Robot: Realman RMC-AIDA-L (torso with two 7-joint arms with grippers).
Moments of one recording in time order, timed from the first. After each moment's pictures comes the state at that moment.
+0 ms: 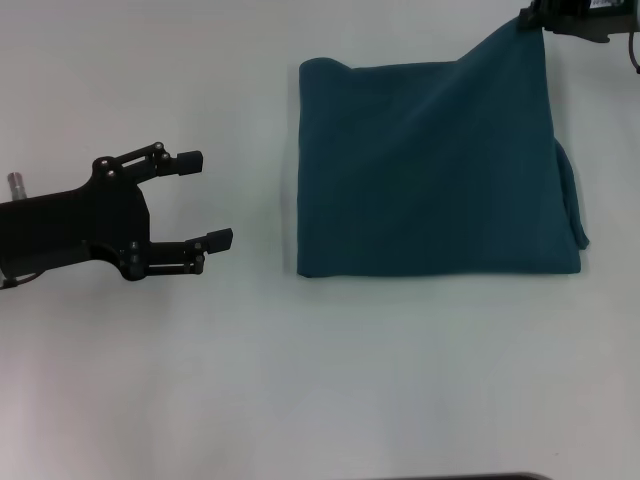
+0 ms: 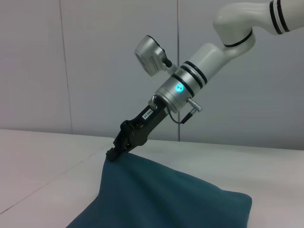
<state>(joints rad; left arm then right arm) -0.42 -2.07 -2.47 -0.62 -1.20 1.69 -0.97 0.79 1.97 -0.73 -0.57 -2.35 -0.89 2.53</state>
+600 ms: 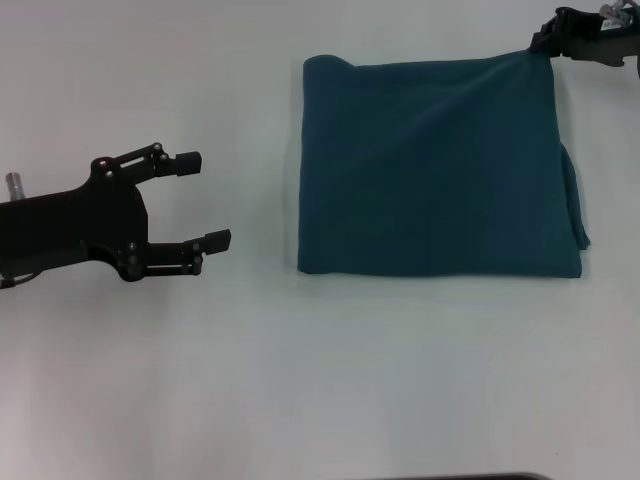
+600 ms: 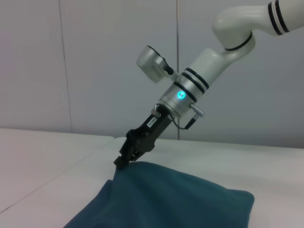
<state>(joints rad) -0.42 -2.07 -2.47 -0.62 -1.20 1.69 -0.97 0.80 1.96 -0.73 -0.49 -2.43 -0.82 2.61</state>
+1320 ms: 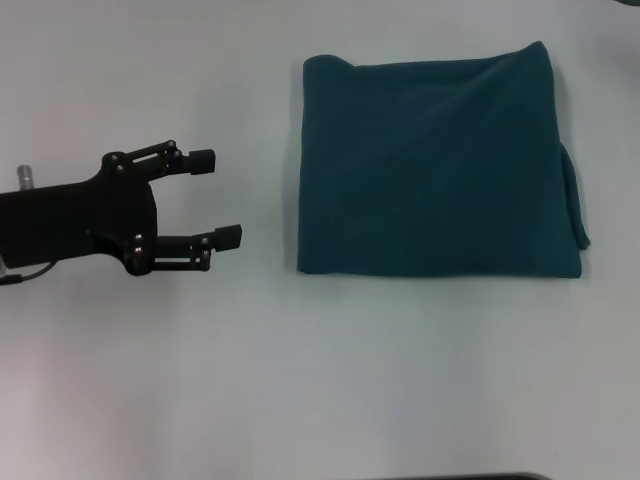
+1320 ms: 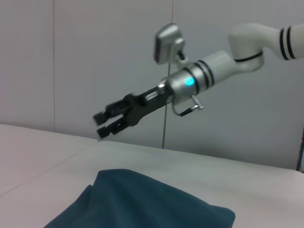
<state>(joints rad) -0.45 -2.06 -2.46 -0.62 -1.19 1.73 -1.09 0.63 1.96 -0.72 -0.71 -2.00 -1.08 2.24</state>
